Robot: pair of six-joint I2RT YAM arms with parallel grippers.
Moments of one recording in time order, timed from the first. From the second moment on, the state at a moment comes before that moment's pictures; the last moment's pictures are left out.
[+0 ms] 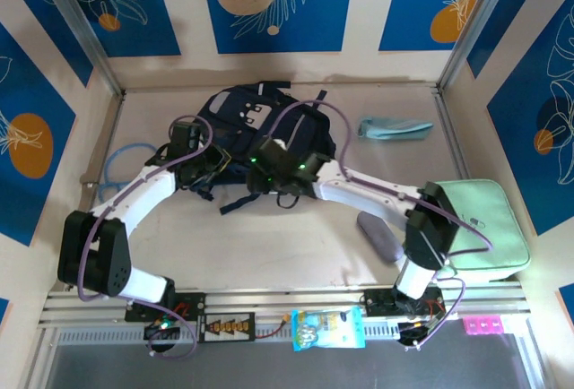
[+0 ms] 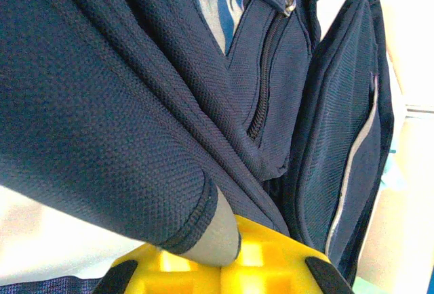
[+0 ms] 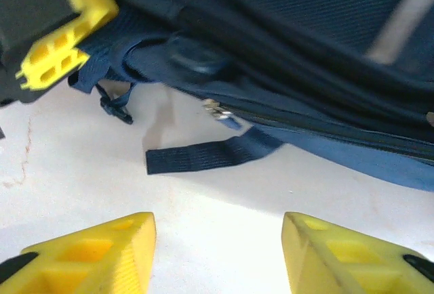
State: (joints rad) left arm -0.27 1.43 0.94 -0.31 0.28 -1.04; right arm 0.98 1.74 1.46 -0.68 0.17 0.79
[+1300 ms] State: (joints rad) left arm -0.28 1.40 0.98 -0.36 0.26 -1.04; right arm 0.99 2.00 1.65 -0.70 0.45 0.75
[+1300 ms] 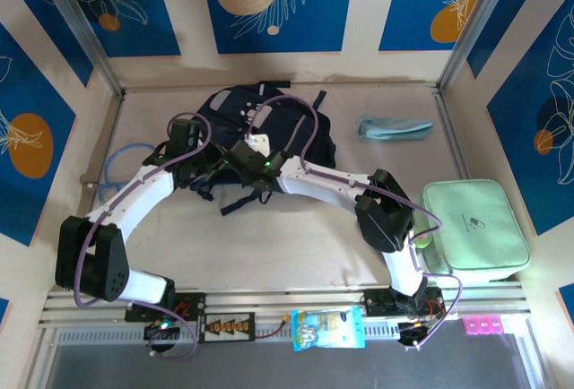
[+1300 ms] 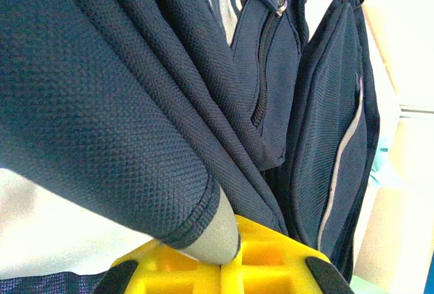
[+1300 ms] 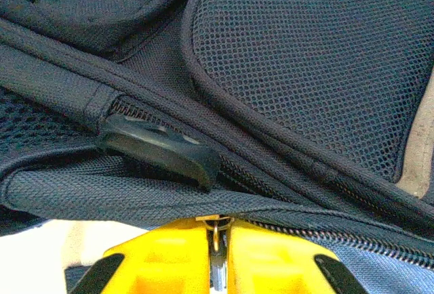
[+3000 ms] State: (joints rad) left arm -0.28 1.47 0.98 -0.40 0.27 -0.88; right arm 0.73 1.46 0.92 -0.42 0.20 0.60
